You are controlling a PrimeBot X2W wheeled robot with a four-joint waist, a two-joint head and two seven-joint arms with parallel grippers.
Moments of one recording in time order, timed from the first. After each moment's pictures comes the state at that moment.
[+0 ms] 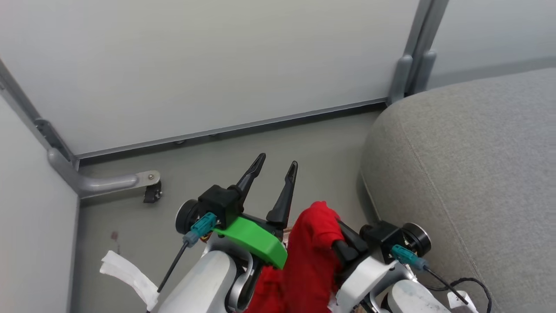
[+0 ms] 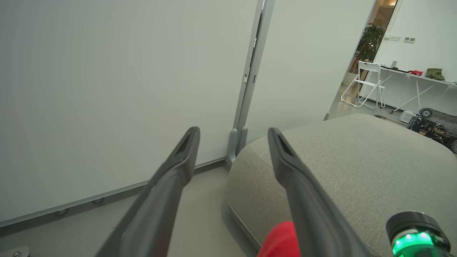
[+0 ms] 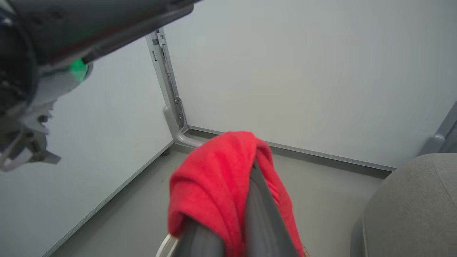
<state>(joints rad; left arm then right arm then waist) -0.39 0.05 -0.65 0.35 -0.53 -0.04 -0.26 -0.25 -0.05 0.49 0.35 0.22 0.13 -0.26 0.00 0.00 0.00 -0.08</state>
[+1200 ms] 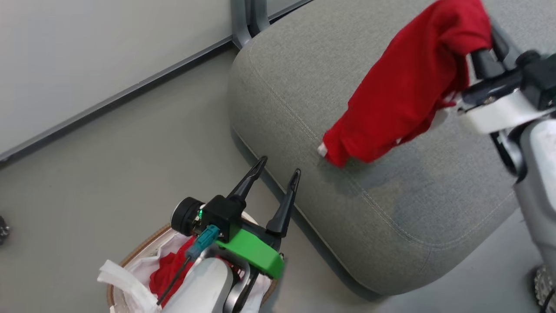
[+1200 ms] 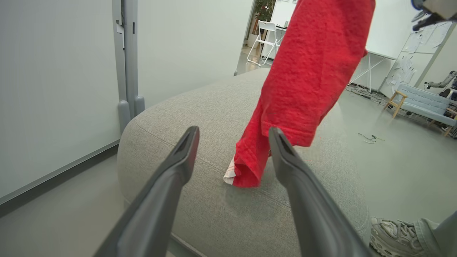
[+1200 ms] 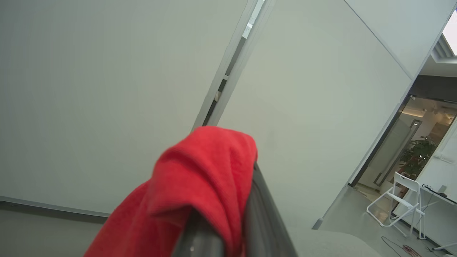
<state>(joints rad) -0.32 0.05 -0.57 0.30 -0.34 -0.12 -0.26 -0.65 -0.33 0.17 0.15 0.09 0.13 -0.26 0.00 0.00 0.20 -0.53</state>
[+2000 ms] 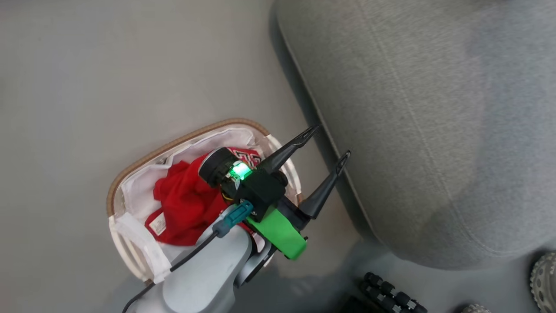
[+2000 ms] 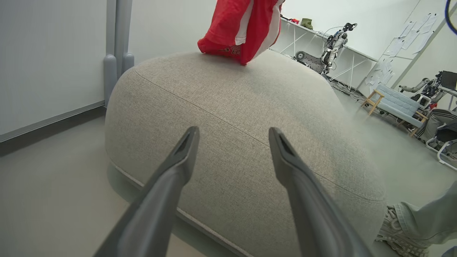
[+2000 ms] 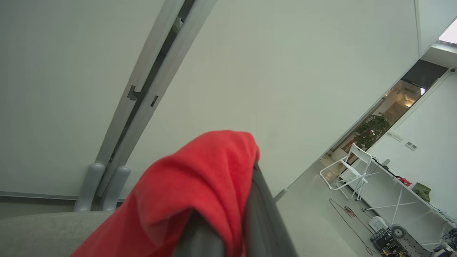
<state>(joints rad) -0.58 0.14 -0.84 0.24 -0.40 -0.13 -0.26 -1.25 -0.51 -0.05 0.69 -0.01 0.13 -0.24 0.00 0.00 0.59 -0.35</state>
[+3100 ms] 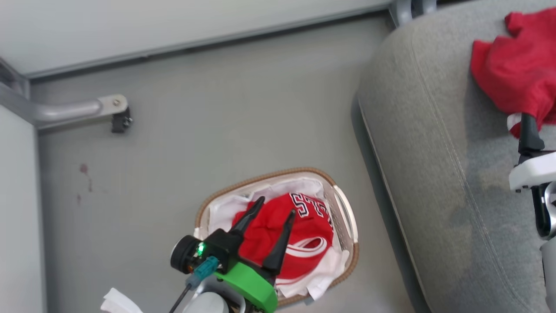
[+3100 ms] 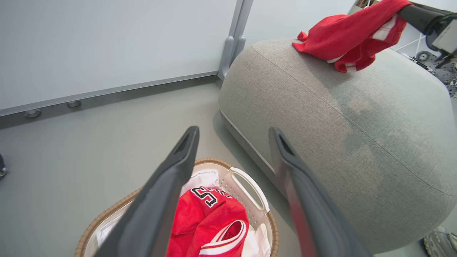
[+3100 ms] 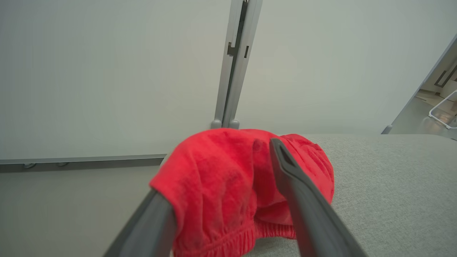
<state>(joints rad) -0.22 0.07 -0.60 0.33 -0.35 -0.13 -0.26 -0.44 -0.24 -0.23 0.36 0.08 0.13 -0.26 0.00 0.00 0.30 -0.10</state>
